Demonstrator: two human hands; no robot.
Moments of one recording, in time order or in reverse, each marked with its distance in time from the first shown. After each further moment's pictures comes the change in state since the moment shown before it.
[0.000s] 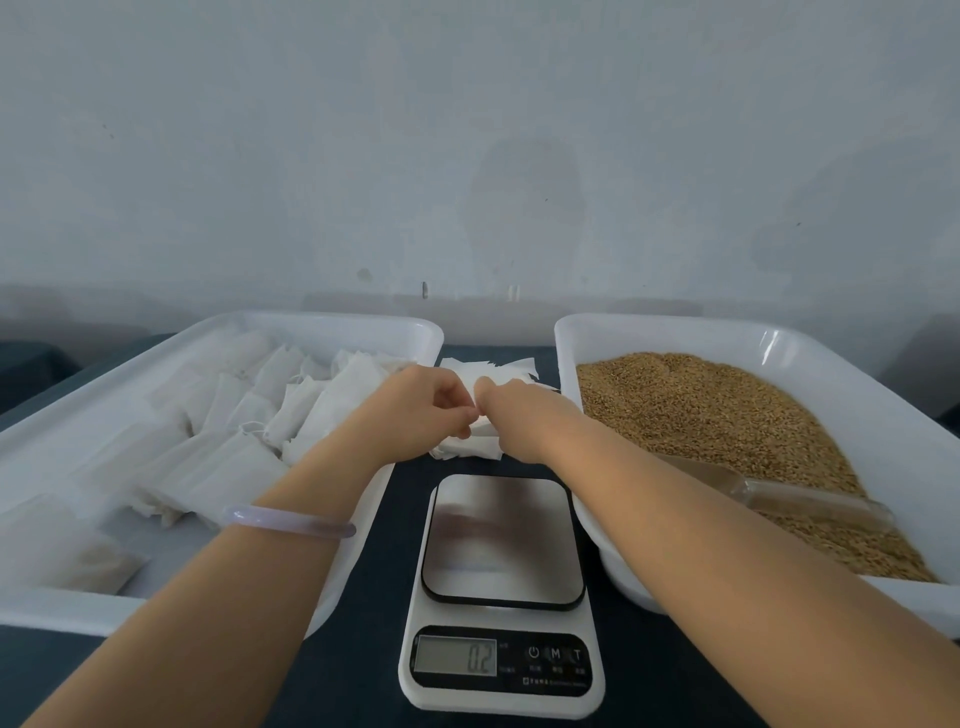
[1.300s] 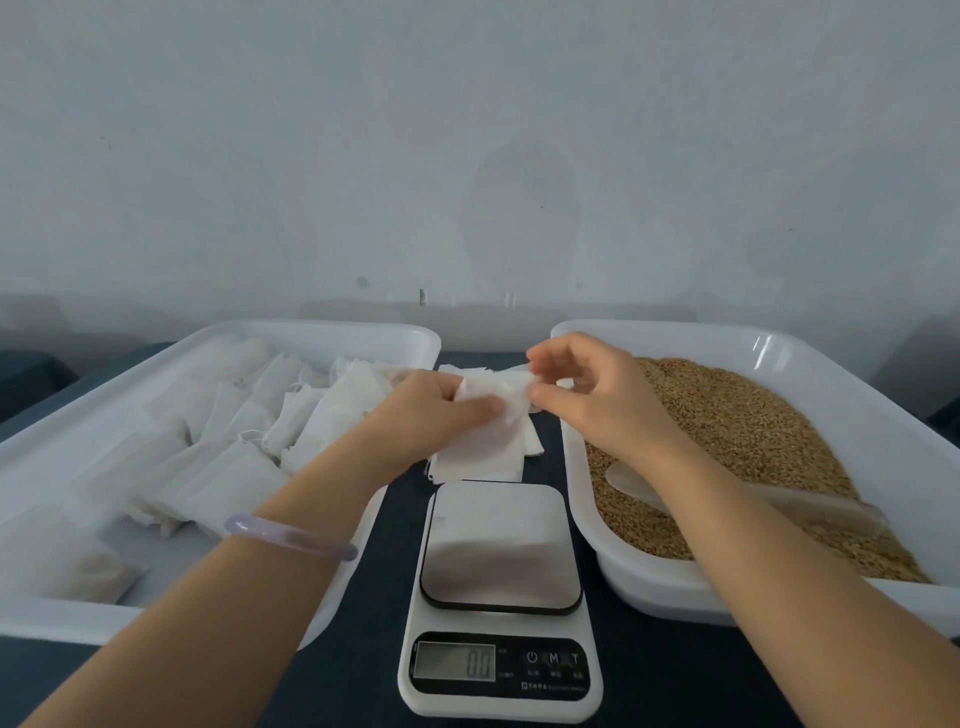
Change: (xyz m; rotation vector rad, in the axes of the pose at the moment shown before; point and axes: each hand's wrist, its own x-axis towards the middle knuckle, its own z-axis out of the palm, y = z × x) left_hand -0.004 0.012 0.006 -0.410 -0.089 -0.086; right_hand -0.063 0.029 -0.026 1.059 0.503 0.067
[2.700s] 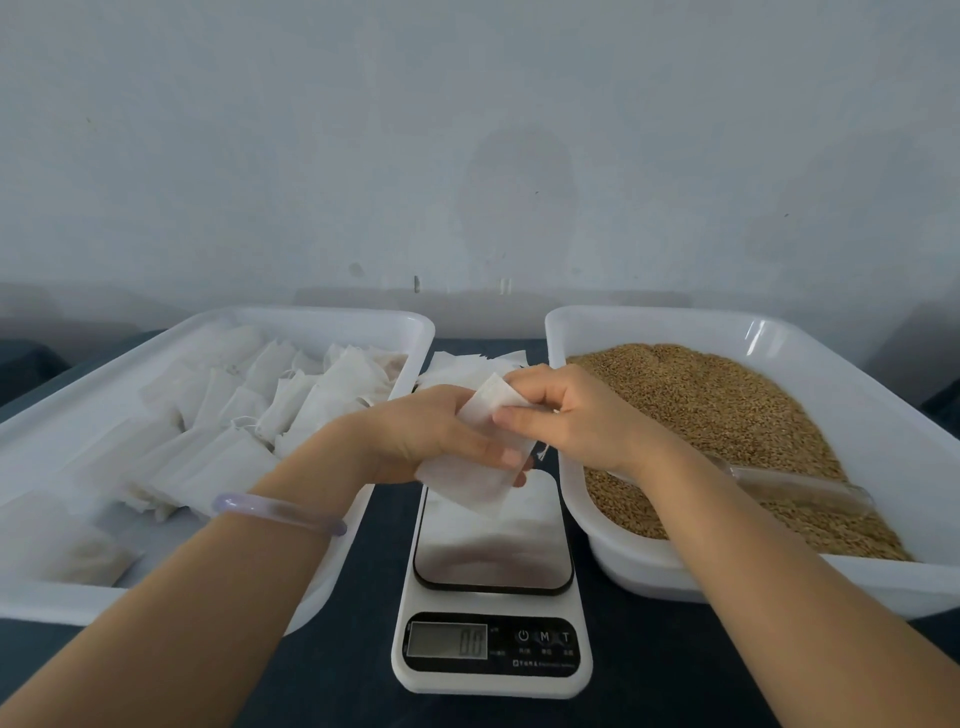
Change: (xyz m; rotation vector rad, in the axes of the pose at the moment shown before) left_hand -0.005 -0.002 0.003 -0.199 -0.535 -0.074; right_hand -0.009 0.002 0.006 -0.033 -0.396 -0.069
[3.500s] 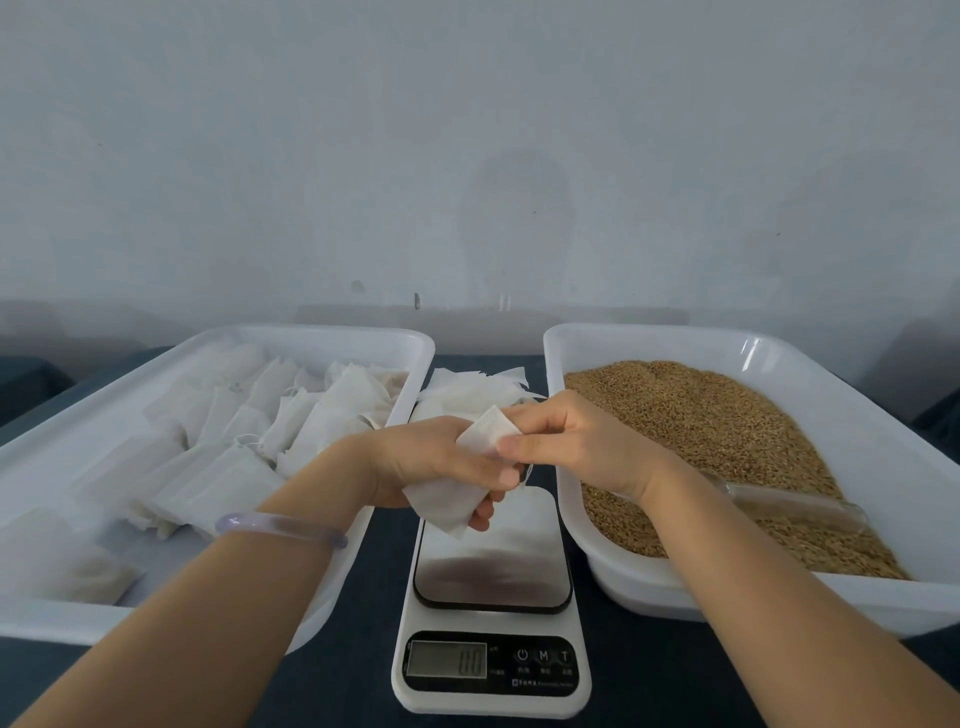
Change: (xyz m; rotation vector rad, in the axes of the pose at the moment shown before) left_hand -0.005 0.001 0.003 -0.016 -0.079 -0.089; right_hand -0.004 -0.001 -0.004 0.197 -0.173 -0.006
